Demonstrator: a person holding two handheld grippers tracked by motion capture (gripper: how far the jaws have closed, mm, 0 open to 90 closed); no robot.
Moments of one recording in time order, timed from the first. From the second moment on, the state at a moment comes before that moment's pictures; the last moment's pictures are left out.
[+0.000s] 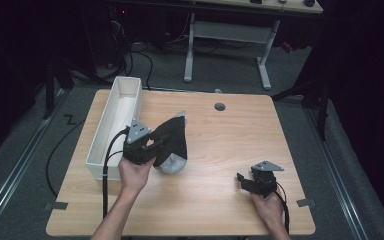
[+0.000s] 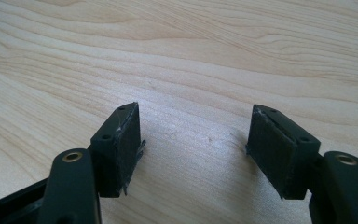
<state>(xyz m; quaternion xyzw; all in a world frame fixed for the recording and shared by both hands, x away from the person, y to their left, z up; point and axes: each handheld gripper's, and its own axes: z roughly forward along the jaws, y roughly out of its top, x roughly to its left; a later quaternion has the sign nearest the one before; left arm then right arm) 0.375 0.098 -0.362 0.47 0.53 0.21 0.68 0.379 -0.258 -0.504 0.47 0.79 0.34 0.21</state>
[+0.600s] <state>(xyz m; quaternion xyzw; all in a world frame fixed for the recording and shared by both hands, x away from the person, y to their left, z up) 0.368 0.148 -0.332 0.42 0.56 0.25 0.67 0.377 -0.257 -0.504 0.47 0.79 0.34 0.21</state>
